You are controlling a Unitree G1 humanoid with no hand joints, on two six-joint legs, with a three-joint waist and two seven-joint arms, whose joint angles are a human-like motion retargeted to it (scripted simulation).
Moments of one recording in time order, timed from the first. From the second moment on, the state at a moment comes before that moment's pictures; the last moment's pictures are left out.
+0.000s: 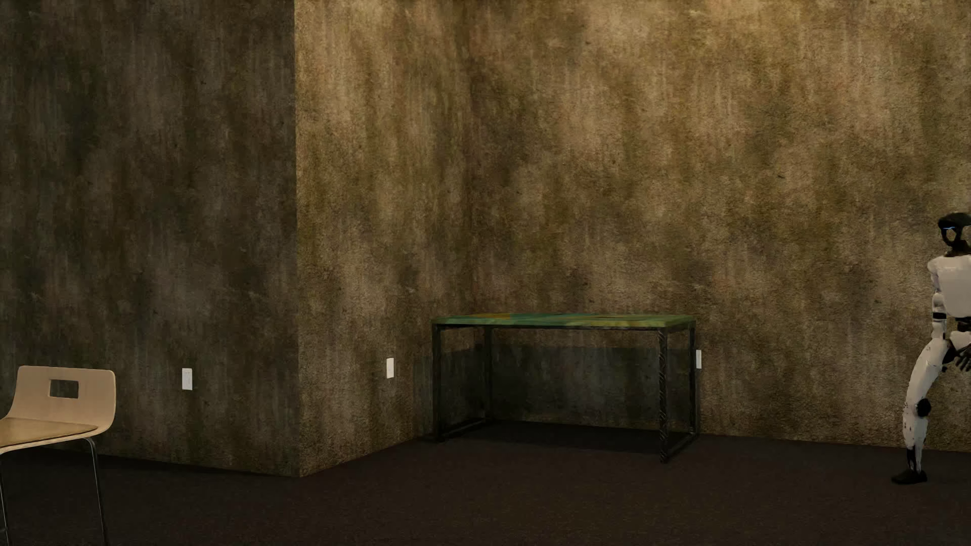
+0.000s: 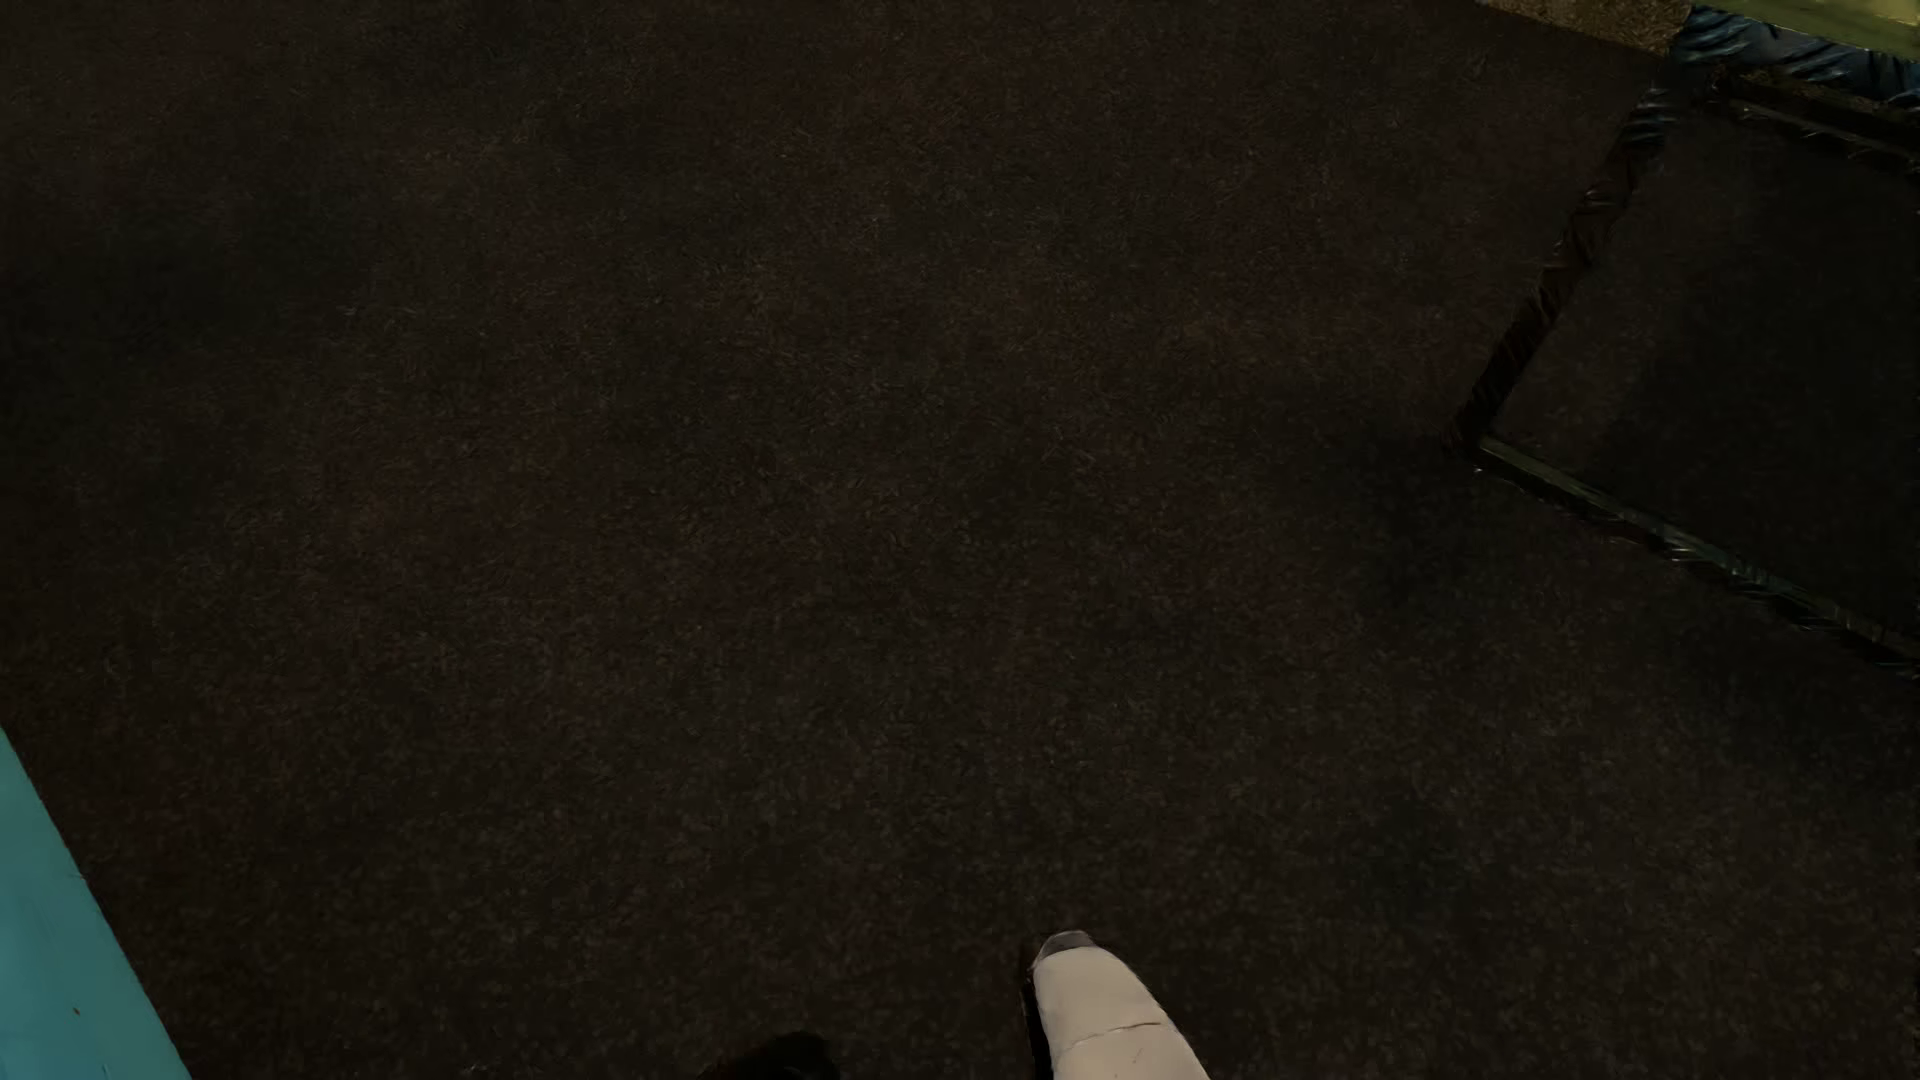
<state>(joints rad) 0.34 -0.62 -0.28 -0.12 -0.12 -0.02 0.00 0.00 0.12 0.39 0.66 0.07 0.32 -0.51 -0.14 0.39 -0.35 0.00 0.00 -0.65 0.53 0.65 0.98 0.00 0.00 0.00 0.00 0.00 0.00</state>
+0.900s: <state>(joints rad) 0.00 -0.30 -0.14 -0.17 -0.11 -0.07 0.00 0.00 0.11 0.51 1.17 0.22 0.31 -0.11 -0.27 0.40 -0.36 0.00 0.00 -0.62 0.45 0.82 0.88 0.00 0.00 0.00 0.00 0.00 0.00</state>
